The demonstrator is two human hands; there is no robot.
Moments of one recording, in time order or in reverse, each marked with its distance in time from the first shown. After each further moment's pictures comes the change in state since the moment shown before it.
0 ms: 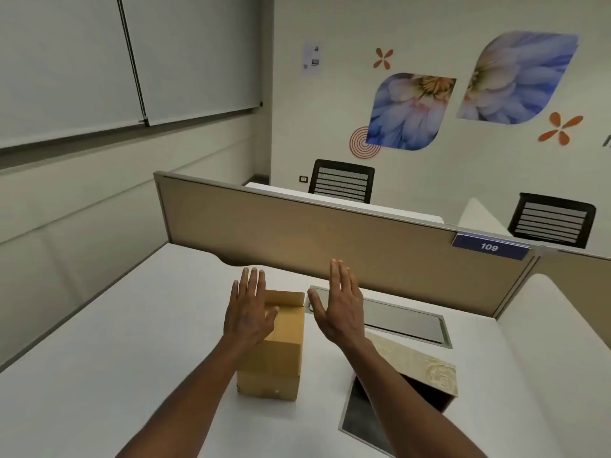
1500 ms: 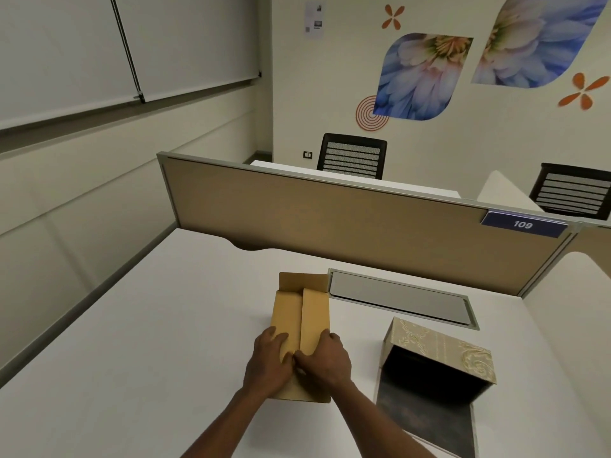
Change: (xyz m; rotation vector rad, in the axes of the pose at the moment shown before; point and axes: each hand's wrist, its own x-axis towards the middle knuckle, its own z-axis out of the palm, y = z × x) left_hand -0.078 -0.030 0.070 -0.393 -0.349 -0.237; right_hand -0.073 -0.034 0.116 0.049 -0.537 0.505
